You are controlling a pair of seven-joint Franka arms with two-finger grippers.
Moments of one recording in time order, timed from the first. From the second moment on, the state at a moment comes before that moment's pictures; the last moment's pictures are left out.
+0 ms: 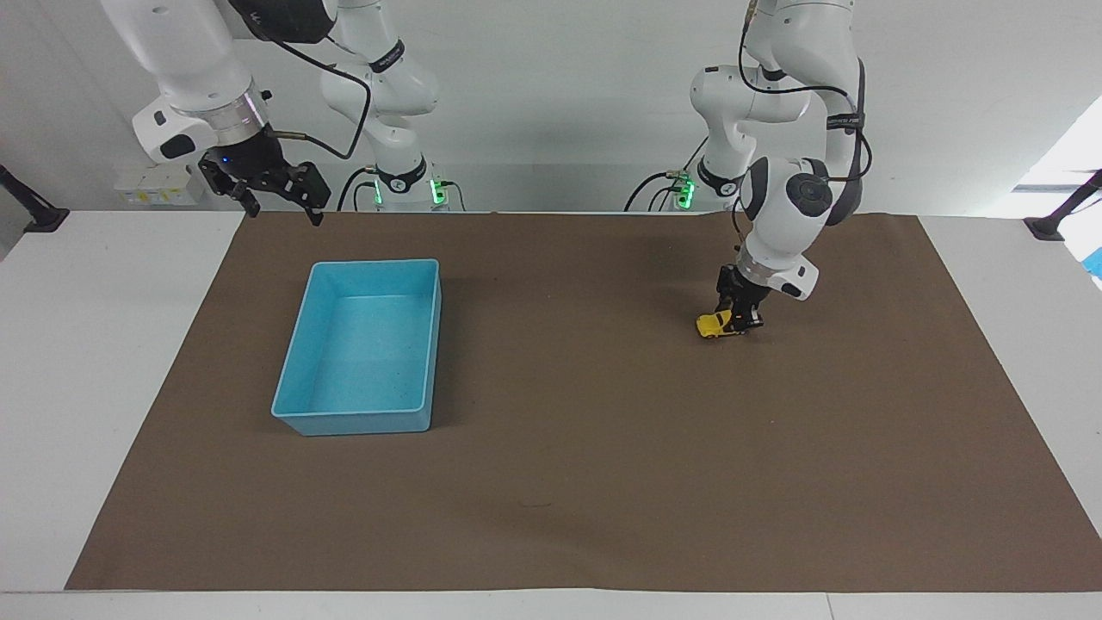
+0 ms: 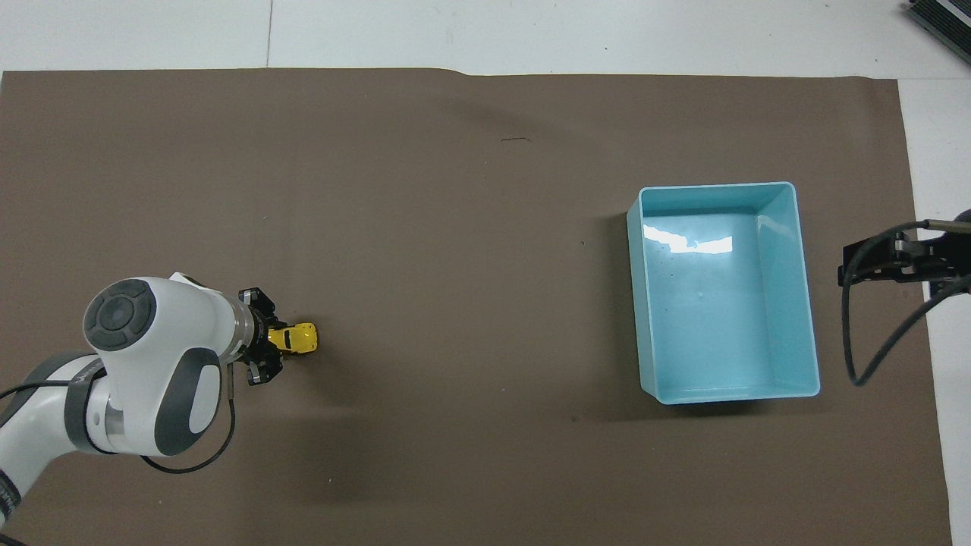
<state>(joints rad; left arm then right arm) -0.21 -0.01 -0.02 -2.40 -0.13 2.38 -1.84 -0.06 -0.03 0.04 -1.59 -0.02 1.47 0.15</state>
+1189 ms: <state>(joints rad) -0.14 0.01 -0.01 -2.26 -0.14 2.20 -1.77 -0.06 -0.03 0.04 -1.59 -0.02 1.47 0.15</state>
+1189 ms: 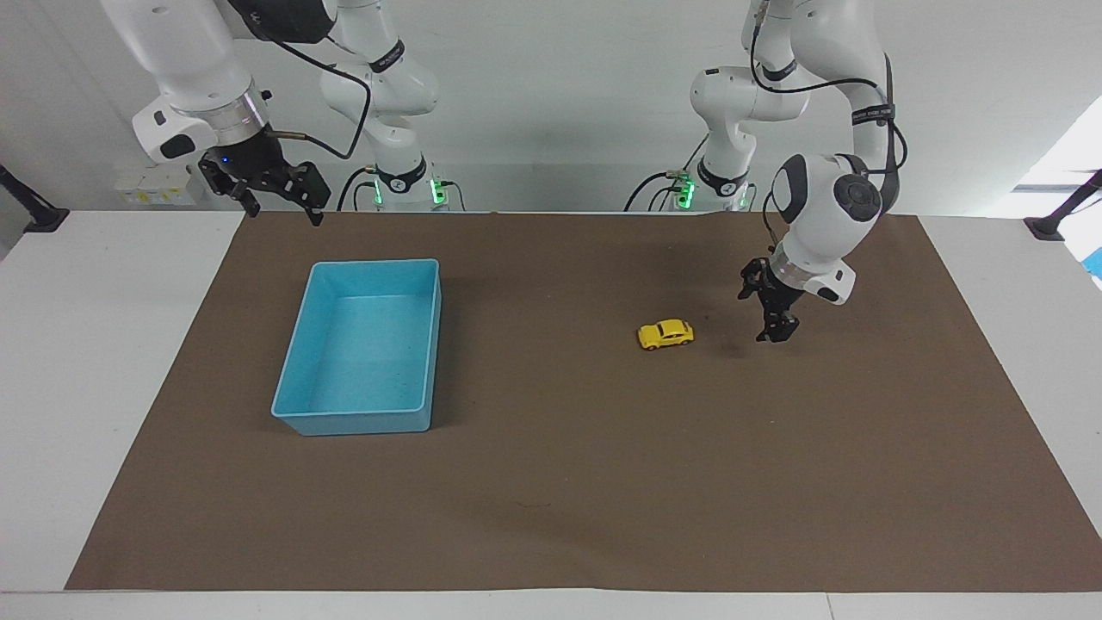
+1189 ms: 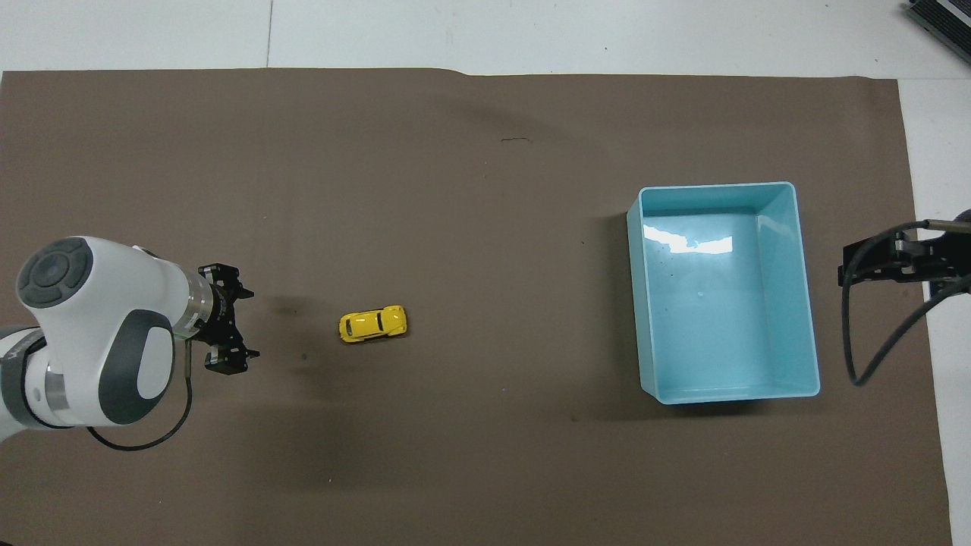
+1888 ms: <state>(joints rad) -0.14 0.01 -0.01 -2.25 -0.14 2.20 -1.76 -0.06 -0.03 0.04 -1.59 -0.02 1.47 0.15</state>
